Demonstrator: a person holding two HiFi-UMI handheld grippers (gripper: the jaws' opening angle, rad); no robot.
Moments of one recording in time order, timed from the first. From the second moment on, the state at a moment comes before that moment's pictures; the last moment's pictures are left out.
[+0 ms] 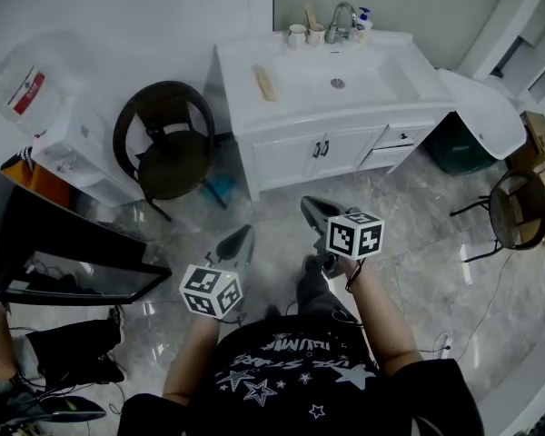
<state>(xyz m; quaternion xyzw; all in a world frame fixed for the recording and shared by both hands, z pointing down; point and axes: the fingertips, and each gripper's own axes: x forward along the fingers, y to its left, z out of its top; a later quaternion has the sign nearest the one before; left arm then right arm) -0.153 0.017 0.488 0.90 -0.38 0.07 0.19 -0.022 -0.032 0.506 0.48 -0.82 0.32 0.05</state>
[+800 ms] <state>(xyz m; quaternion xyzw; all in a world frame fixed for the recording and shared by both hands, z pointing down) -0.135 0.061 0.493 0.92 -0.33 0.07 0.19 0.004 0.043 0.510 0.53 -0.78 0.32 0.05</state>
